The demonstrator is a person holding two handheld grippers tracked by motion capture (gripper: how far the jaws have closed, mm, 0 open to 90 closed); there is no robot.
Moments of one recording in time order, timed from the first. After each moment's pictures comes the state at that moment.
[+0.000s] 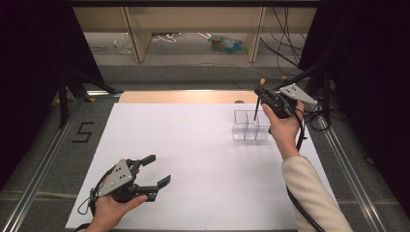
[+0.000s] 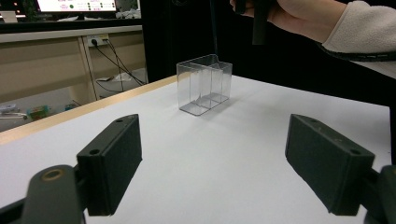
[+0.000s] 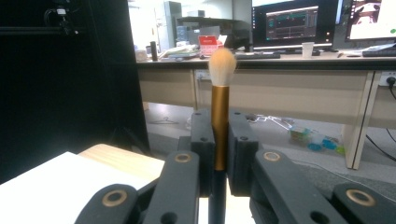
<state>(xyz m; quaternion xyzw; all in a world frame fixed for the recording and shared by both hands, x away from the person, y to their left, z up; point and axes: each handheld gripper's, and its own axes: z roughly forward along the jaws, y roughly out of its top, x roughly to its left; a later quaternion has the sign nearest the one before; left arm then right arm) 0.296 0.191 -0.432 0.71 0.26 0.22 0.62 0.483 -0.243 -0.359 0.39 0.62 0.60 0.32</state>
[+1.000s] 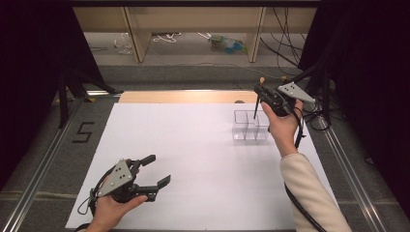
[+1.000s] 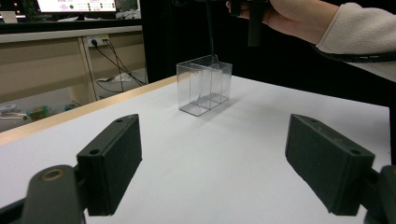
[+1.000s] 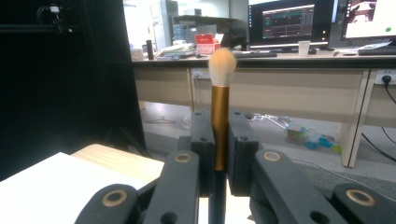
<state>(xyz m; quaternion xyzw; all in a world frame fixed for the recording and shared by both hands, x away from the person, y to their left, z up) 0.296 0.191 -0.432 0.71 0.26 0.22 0.62 0.492 -0.242 -0.362 0.40 0.62 0.60 0.32</state>
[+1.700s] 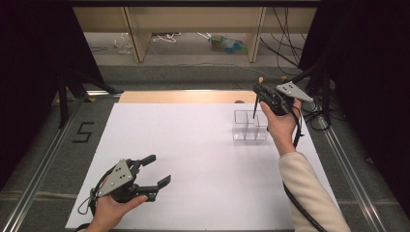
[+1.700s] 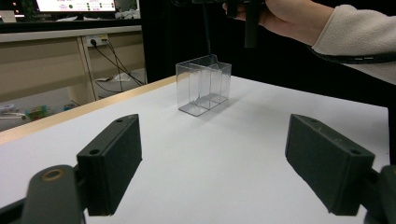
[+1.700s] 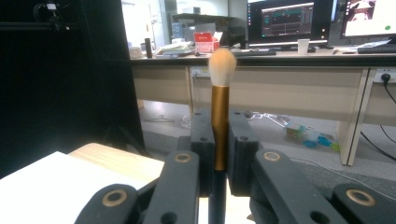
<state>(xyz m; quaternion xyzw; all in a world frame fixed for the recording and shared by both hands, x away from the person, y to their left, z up) 0.296 0.191 -0.432 0.71 0.26 0.22 0.62 0.497 -0.240 -0.364 0.40 0.62 0.60 0.32</state>
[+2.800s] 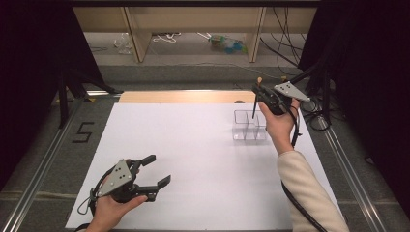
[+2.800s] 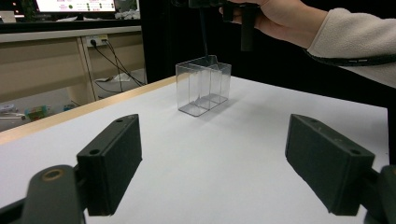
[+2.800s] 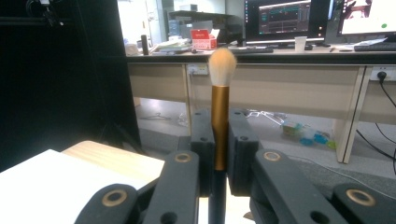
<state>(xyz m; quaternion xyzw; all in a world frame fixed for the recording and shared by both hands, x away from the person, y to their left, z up) 0.296 0.191 -0.432 0.70 0.26 0.22 0.63 0.503 -0.238 -0.370 0.41 0.62 0.59 0.33</state>
